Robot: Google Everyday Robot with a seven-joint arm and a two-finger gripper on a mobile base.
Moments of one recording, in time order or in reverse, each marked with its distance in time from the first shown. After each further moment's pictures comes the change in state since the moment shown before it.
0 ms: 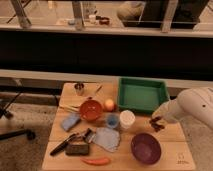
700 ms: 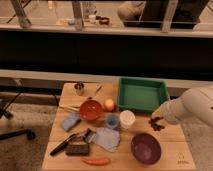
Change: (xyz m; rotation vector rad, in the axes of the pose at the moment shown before) arm -0.034 -0.004 -0.047 0.037 0.006 -0.045
